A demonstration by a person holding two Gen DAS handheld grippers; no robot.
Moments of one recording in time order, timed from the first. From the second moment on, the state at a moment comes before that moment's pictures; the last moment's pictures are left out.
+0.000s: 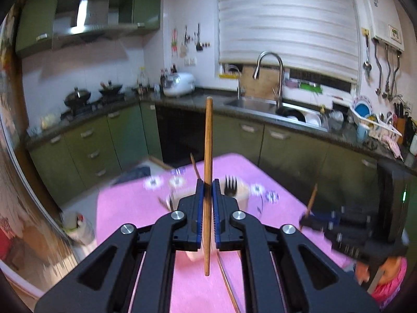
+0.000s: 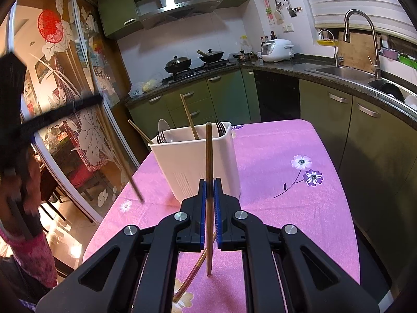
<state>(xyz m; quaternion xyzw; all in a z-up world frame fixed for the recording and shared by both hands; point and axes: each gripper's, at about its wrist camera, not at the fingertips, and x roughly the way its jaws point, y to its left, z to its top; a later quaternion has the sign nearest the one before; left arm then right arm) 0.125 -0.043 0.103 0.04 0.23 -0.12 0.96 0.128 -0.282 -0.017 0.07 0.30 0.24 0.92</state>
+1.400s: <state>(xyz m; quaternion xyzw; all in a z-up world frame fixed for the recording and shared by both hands) 0.228 -0.056 0.038 0.02 0.26 -0.07 0.96 0.155 -0.261 0.143 0.04 0.15 0.24 0.96</state>
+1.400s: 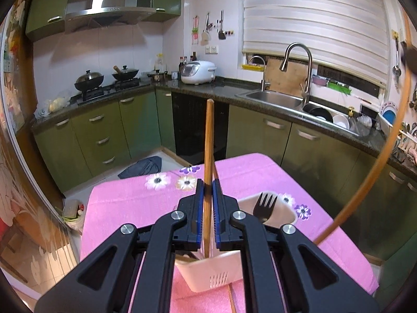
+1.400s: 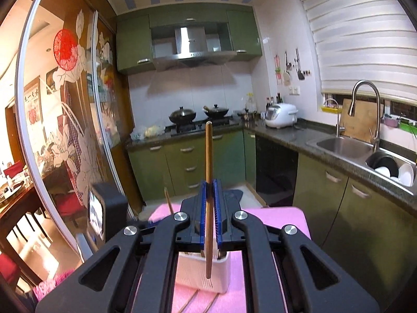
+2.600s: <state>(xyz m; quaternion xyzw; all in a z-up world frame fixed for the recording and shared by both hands) 0.228 -0.065 0.013 0.03 0.30 -0.08 0.95 0.238 -0.205 0.051 0.01 0.22 0.21 0.95</state>
